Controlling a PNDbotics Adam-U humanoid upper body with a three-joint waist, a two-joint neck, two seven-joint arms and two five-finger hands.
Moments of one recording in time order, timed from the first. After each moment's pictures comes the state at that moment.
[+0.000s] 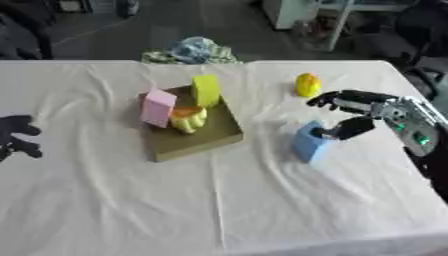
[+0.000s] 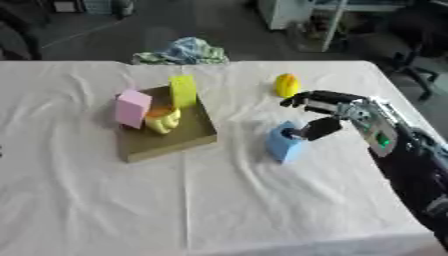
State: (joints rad) left arm 0.00 0.44 -0.01 -1.92 0.05 -0.02 -0.12; right arm -0.62 -0.54 0.22 -0.98 0.65 -0.40 0.52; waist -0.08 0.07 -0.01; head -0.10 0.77
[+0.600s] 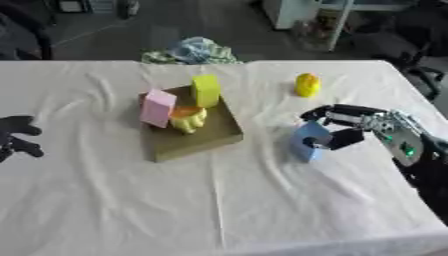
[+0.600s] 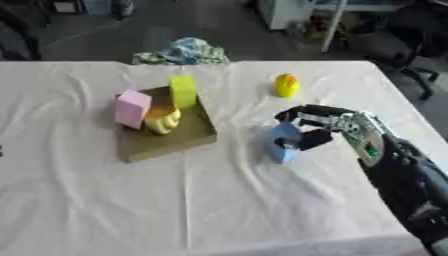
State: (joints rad) left arm 0.00 0.44 -0.01 -1.92 0.05 -0.01 -0.13; right arm -0.62 -0.50 0.21 -0.93 0.66 -0.39 0.52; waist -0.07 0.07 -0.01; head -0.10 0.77
